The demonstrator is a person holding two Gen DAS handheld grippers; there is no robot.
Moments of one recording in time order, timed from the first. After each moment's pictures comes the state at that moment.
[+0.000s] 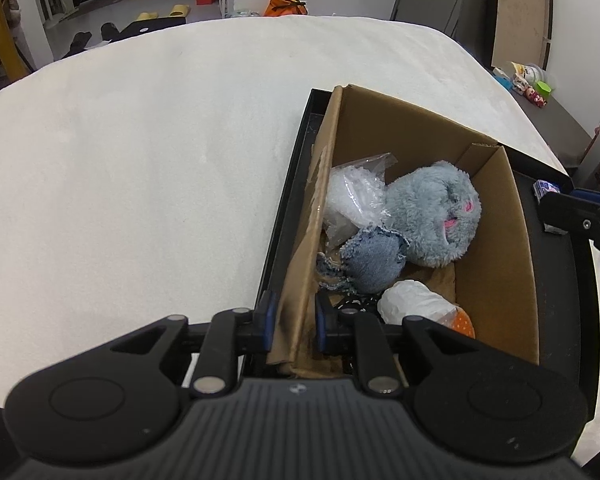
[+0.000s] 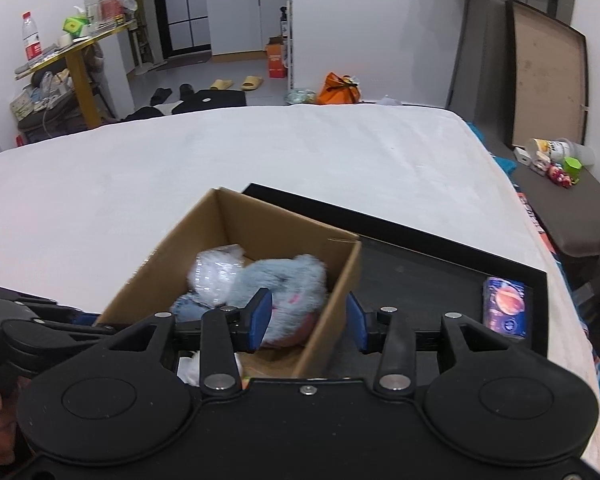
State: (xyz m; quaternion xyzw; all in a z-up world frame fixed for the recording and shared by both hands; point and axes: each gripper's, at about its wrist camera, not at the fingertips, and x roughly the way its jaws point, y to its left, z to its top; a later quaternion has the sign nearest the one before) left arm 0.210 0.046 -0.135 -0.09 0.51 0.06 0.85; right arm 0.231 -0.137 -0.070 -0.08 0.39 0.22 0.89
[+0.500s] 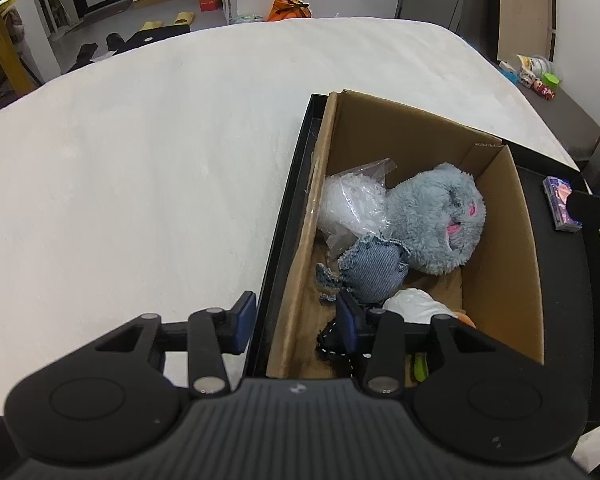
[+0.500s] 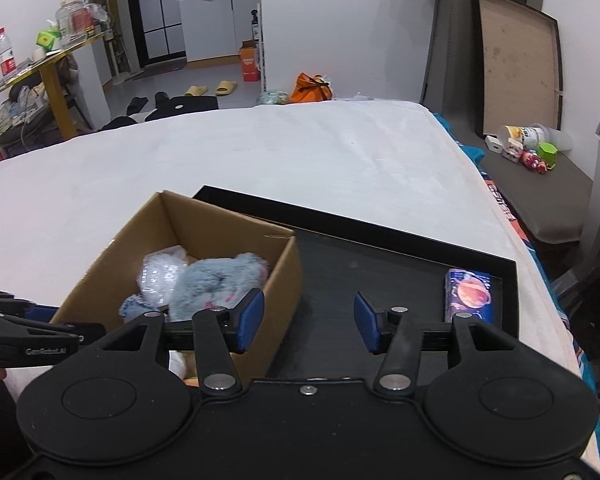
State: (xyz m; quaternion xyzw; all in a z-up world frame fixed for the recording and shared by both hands) left arm 0.219 0.034 -0.132 -0.06 0.51 0.08 0.85; right arm 0.249 -0.176 -0.081 -0.06 0.39 0.19 0.90
